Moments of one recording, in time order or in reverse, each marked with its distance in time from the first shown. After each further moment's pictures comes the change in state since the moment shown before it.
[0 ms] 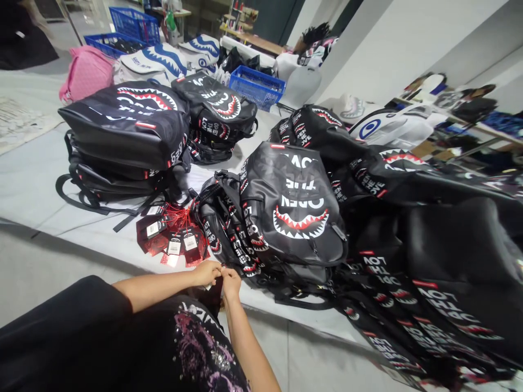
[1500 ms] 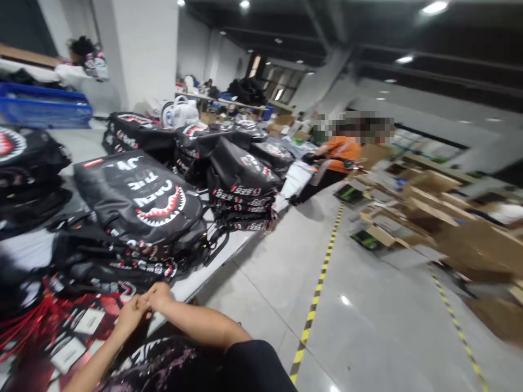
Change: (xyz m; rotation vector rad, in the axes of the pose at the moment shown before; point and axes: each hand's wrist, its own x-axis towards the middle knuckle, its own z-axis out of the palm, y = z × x) left_hand 0.038 -0.002 -0.001 -0.050 -0.064 0.143; right_hand -0.004 -0.048 0.009 -0.050 0.227 0.100
